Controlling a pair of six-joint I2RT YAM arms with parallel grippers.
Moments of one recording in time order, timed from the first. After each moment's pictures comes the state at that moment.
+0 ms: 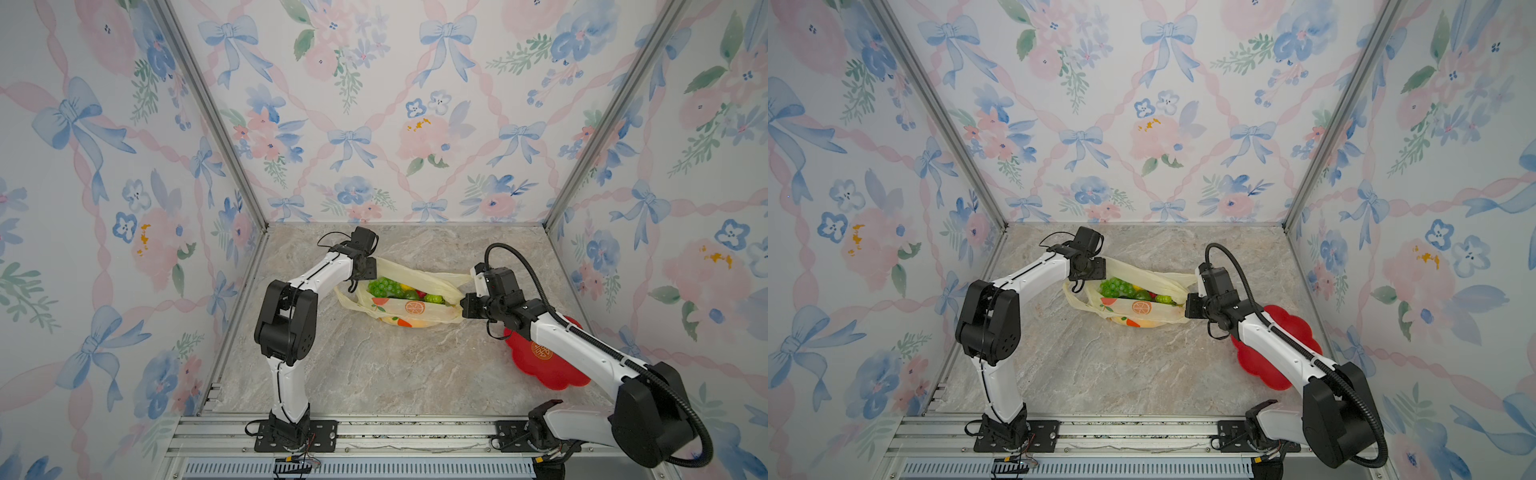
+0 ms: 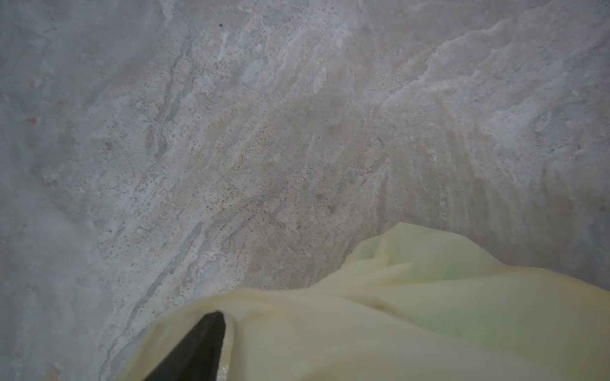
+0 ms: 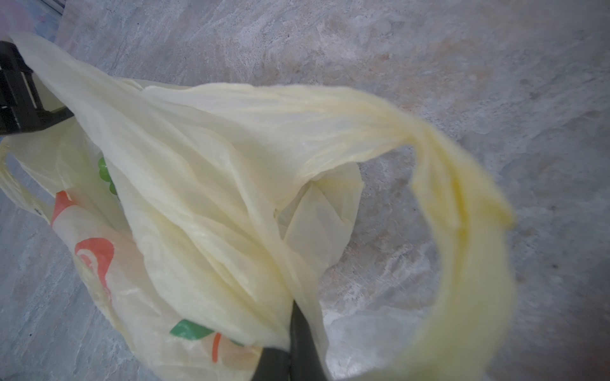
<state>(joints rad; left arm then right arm) -0.40 1.90 1.45 -0.61 -0.22 -0.39 0.44 1.29 0.83 -0.36 -0.11 0.41</state>
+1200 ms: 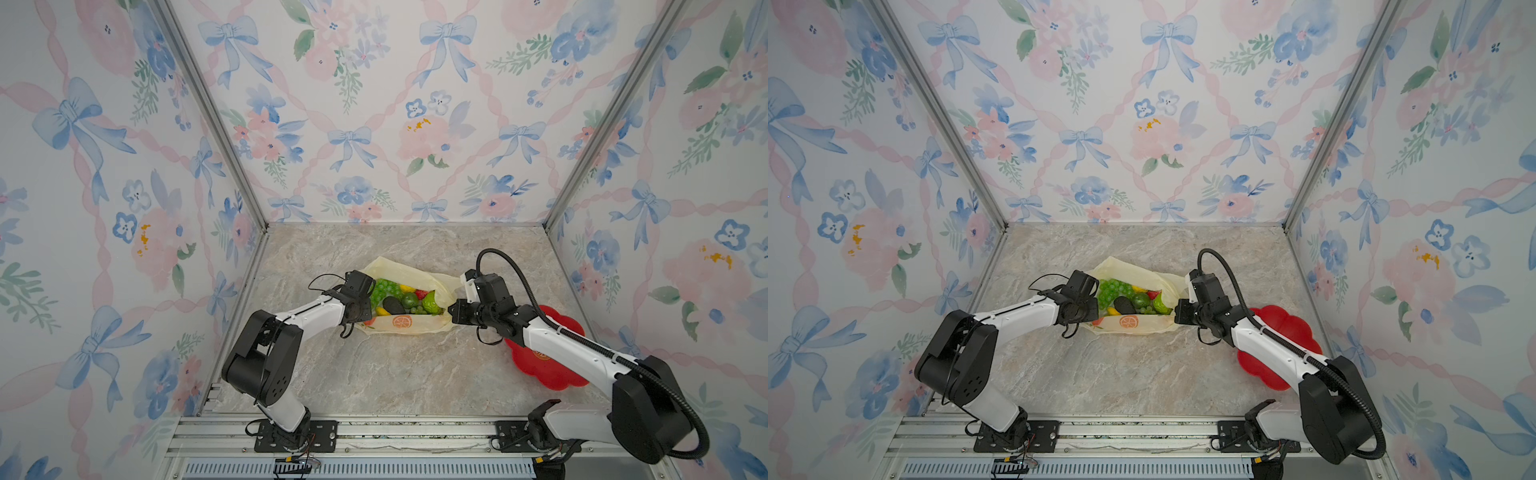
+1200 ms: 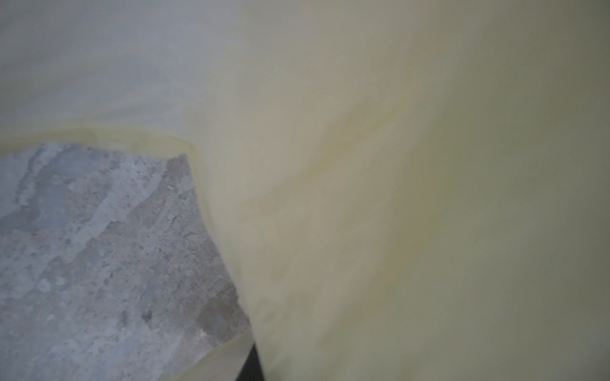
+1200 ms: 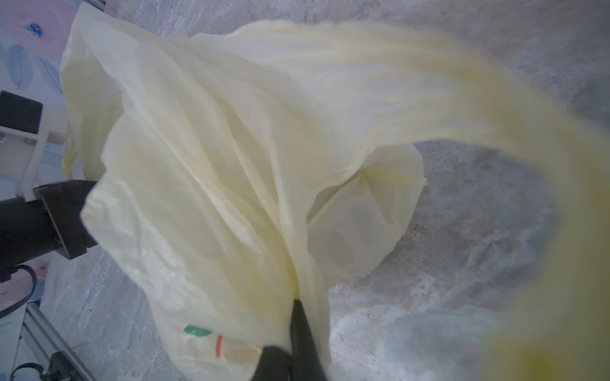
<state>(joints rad) -0.43 1.59 0.86 -0.35 -0.16 -0.53 0.47 1.33 0.78 -0.24 -0.20 0.55</state>
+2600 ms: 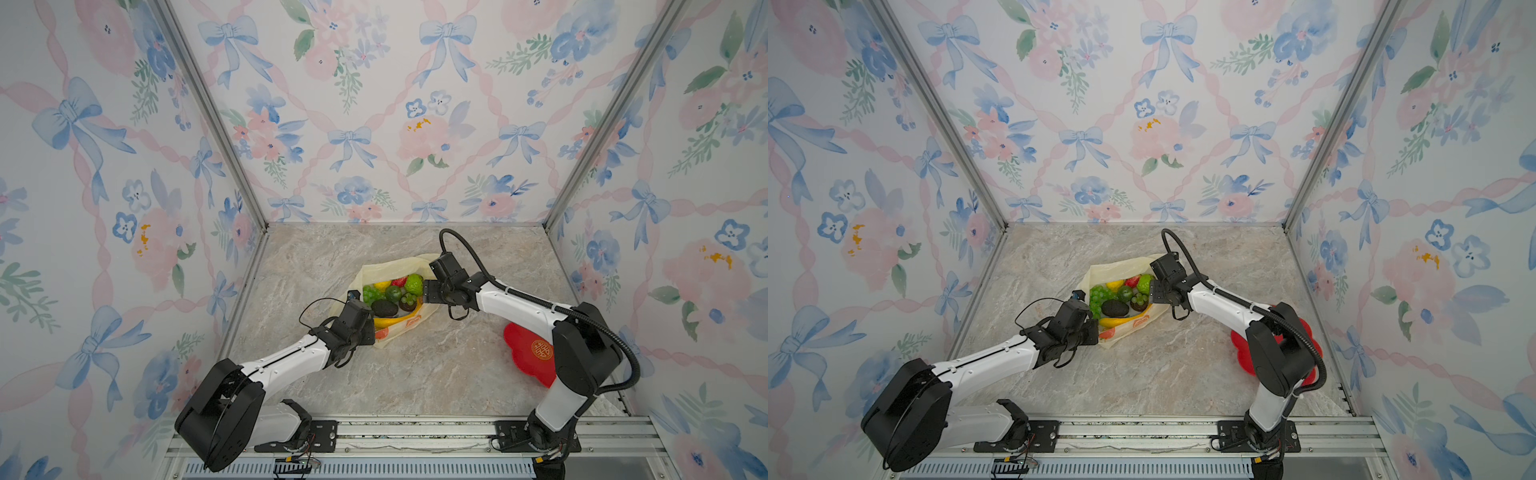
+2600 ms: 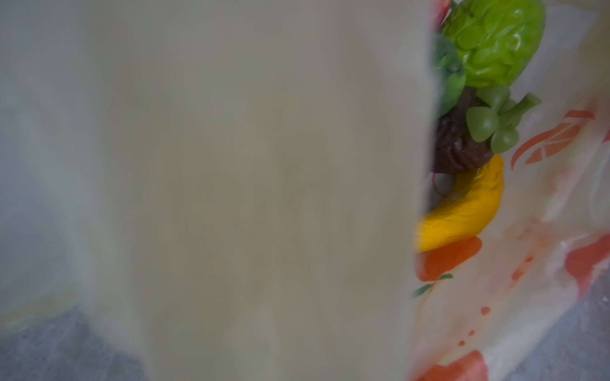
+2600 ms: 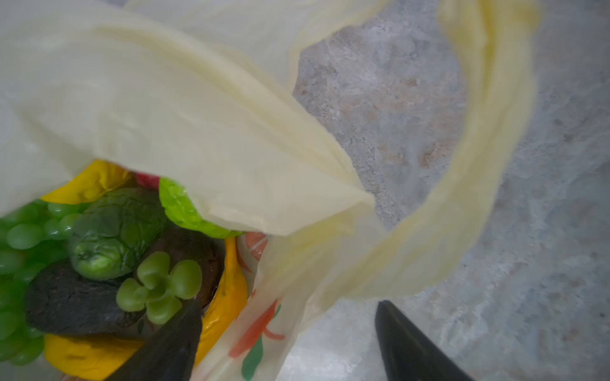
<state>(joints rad) -0.62 1.27 0.56 -0.18 -0.15 -0.58 0.64 1.77 1.25 -0.50 0.24 0.55</state>
